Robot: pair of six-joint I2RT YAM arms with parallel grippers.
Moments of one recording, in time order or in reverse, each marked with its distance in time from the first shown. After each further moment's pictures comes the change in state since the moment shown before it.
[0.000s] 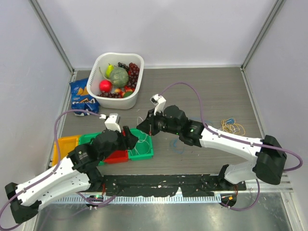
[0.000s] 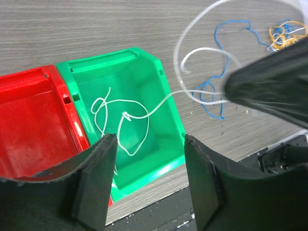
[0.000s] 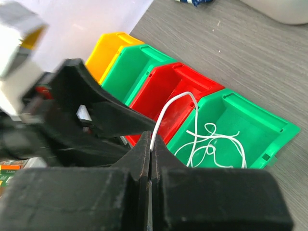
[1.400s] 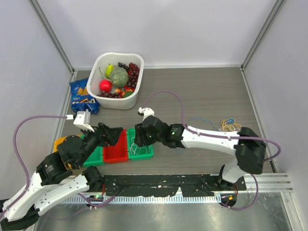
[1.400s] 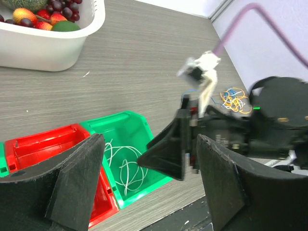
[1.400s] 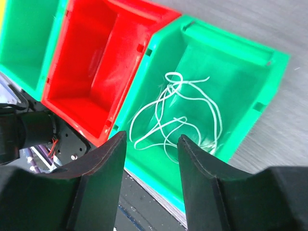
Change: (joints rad) left arm 0.000 -0.282 0.202 -0.136 -0.114 0.142; right arm 0.127 0.283 0.146 -0.306 0.191 0.051
